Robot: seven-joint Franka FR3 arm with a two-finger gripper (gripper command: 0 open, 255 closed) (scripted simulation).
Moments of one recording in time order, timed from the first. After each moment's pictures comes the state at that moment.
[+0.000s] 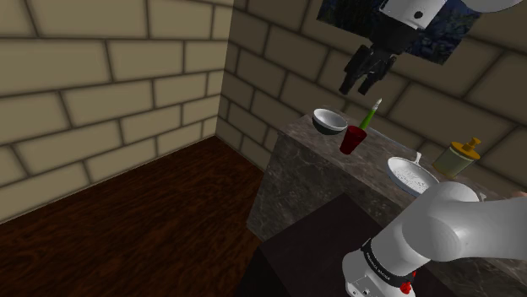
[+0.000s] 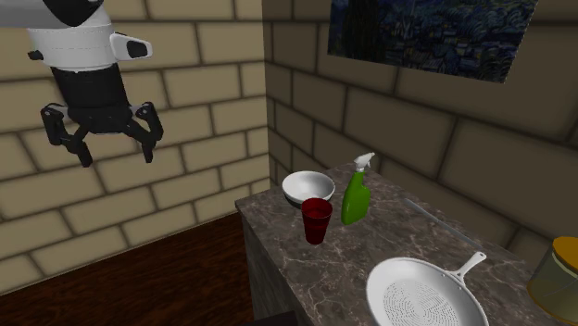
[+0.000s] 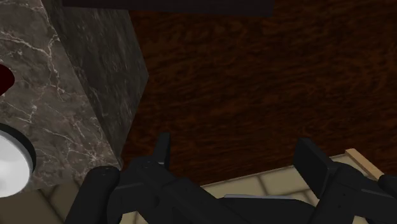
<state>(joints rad) 0.00 -0.82 0.07 -2.27 0.11 1.56 0.07</state>
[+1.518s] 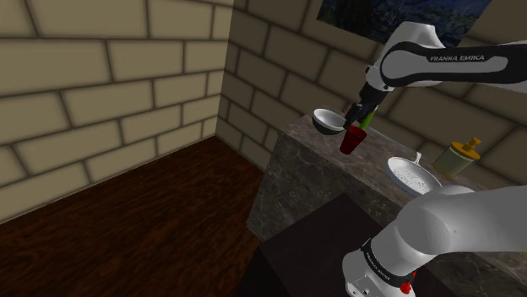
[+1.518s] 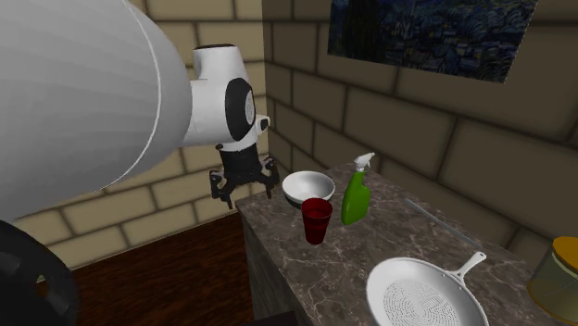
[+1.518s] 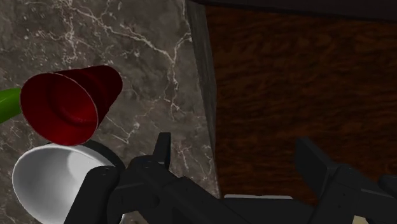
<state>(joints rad) -0.15 -0.63 -0.22 -2.56 -0.23 2.03 -0.29</state>
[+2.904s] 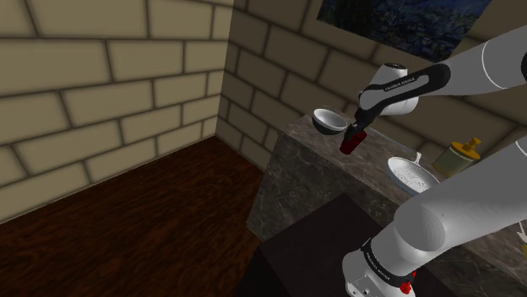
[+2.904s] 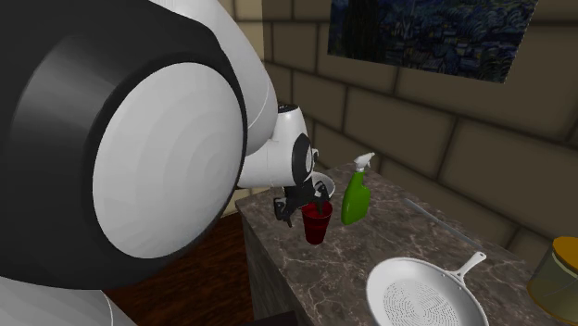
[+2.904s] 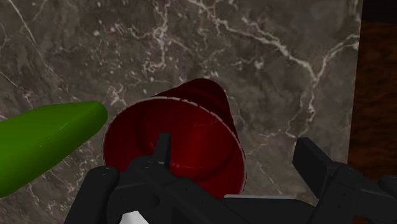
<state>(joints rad) -0.22 -0.17 -0.44 -2.49 -0.32 2.48 -0.49</state>
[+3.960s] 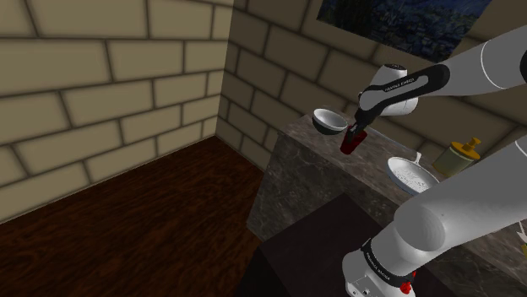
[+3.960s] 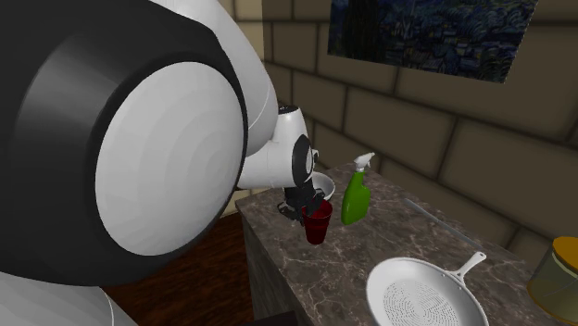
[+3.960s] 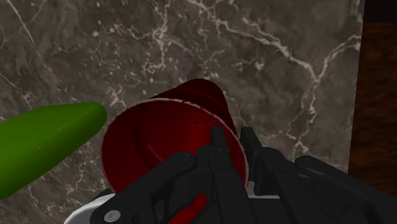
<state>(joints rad) -0.22 -0.17 -0.44 -2.49 -0.32 2.48 -0.49</state>
